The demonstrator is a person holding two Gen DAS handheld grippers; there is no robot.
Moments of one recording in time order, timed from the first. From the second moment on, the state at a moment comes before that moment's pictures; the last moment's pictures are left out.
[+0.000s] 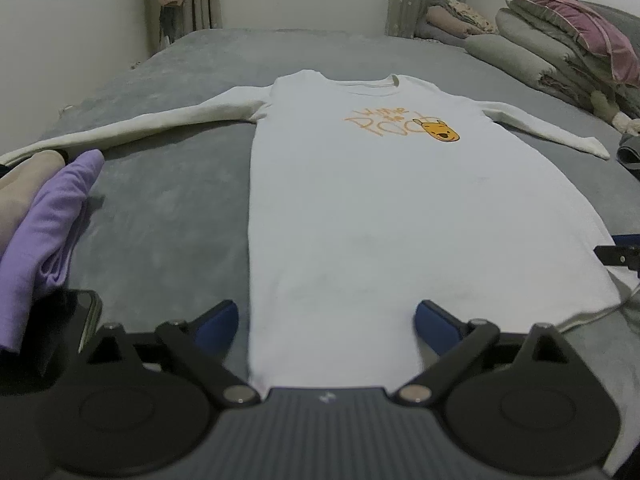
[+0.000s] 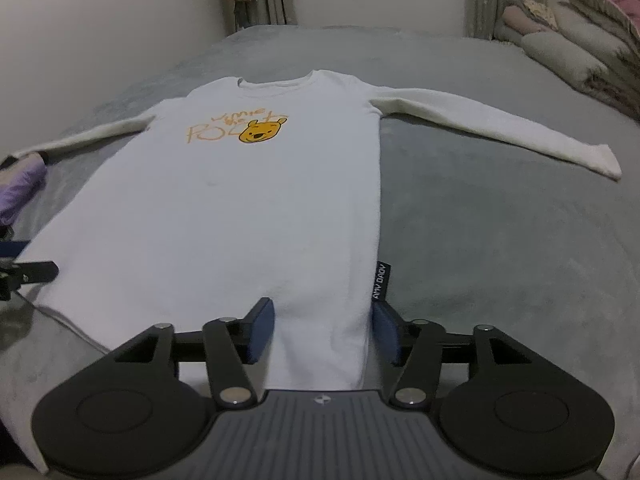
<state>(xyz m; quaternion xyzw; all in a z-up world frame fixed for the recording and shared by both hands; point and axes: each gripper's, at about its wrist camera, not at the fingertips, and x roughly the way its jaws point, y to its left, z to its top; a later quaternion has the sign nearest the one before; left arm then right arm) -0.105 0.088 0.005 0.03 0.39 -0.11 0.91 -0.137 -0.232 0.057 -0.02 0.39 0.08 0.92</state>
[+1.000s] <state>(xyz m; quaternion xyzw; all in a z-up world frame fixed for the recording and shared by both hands) -0.105 0.094 0.006 0.02 0.39 -0.10 0.91 -0.158 -0.229 0.057 -0.03 0.39 0.07 0.92</state>
